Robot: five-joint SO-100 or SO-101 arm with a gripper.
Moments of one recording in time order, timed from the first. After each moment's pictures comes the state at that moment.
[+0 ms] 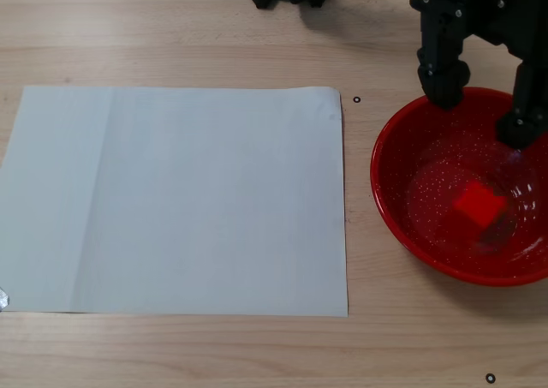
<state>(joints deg) 32.0 80.2 43.3 95.9 1.8</state>
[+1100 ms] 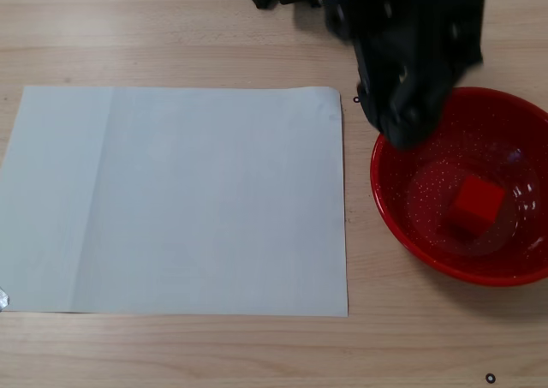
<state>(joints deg) 17.1 88.0 45.5 94.8 3.4</state>
